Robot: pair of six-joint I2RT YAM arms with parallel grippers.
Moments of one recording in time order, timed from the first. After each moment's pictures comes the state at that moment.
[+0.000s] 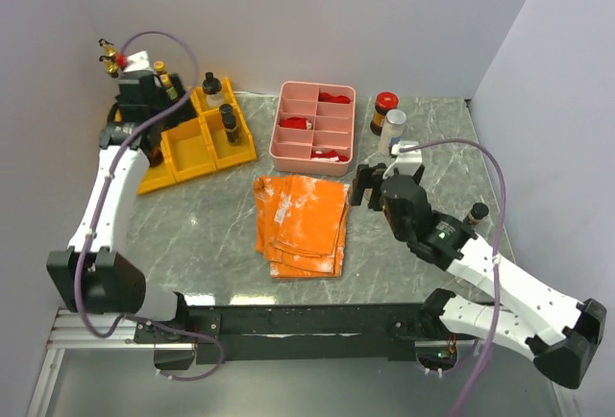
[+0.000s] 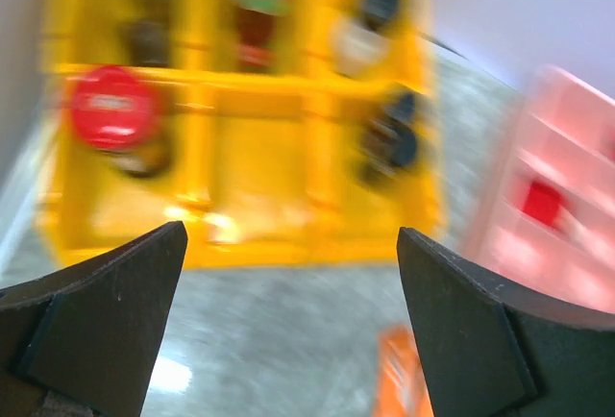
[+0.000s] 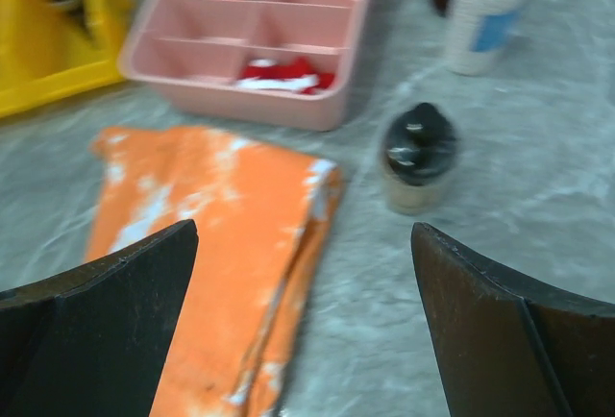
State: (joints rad) left arm 0.04 1.45 1.48 -0.51 -0.17 -0.35; right arm 0.84 0.88 0.83 -0.34 0.62 0.41
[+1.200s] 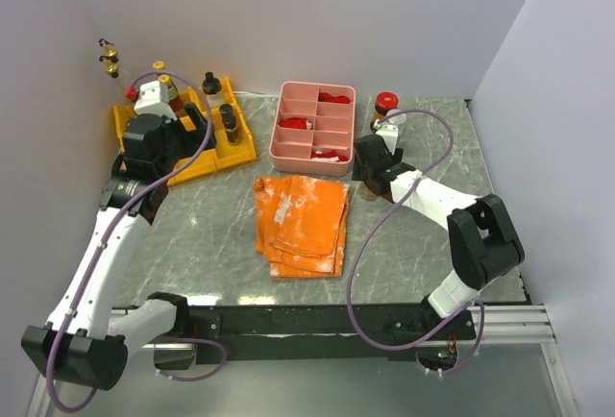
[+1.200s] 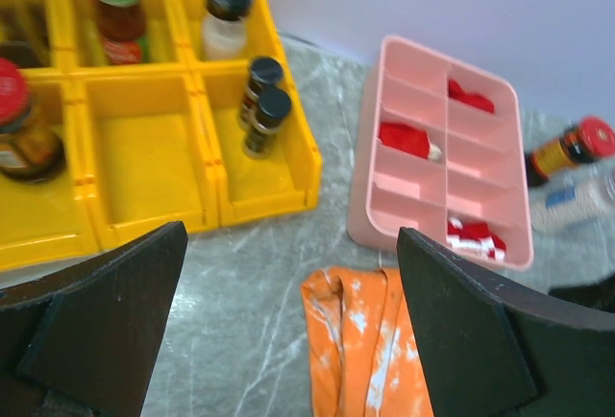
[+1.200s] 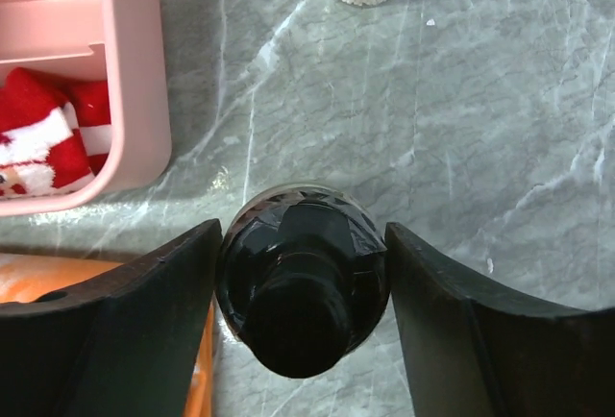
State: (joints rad) left arm -0.19 1.05 1.14 -0.35 -0.11 -0.37; right arm 0.46 1.60 1.00 -0.20 0.53 0.45
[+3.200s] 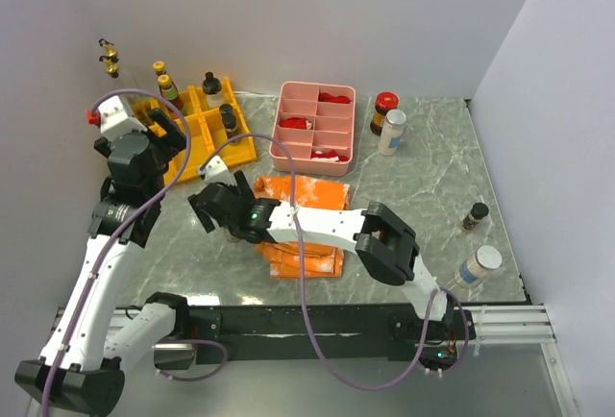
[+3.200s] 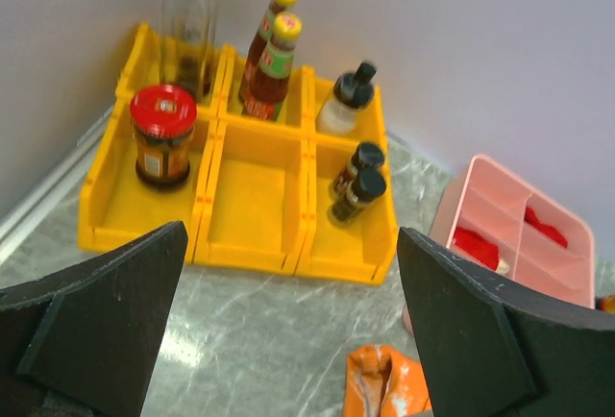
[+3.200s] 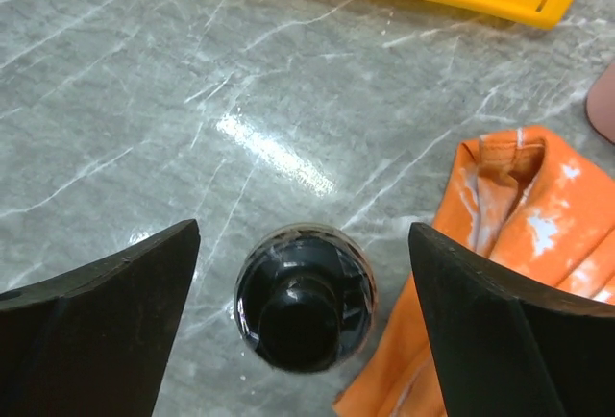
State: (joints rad) left arm -0.19 0.88 1.05 -0.29 -0.50 -0.42; right arm 1.21 2.14 1.77 -0.26 0.54 0.35
